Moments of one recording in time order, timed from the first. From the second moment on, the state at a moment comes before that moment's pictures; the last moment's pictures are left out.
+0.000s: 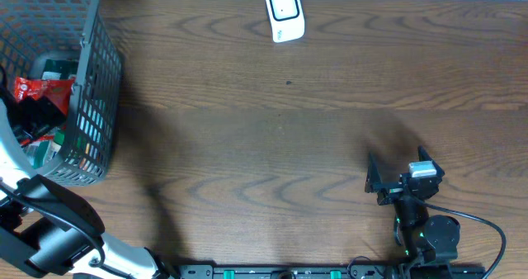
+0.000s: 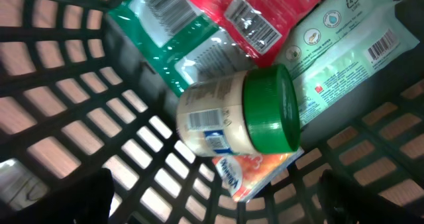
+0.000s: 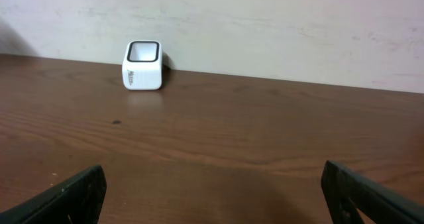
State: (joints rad) left arm 0.66 1.82 1.69 -1.31 -0.11 -0.15; right arm 0.08 0.01 0.01 -0.07 -0.05 -0.03
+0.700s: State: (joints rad) left arm 0.66 1.82 1.56 -1.16 -0.09 -0.45; right arm 0.08 0.01 0.01 -0.07 -0.05 -0.03
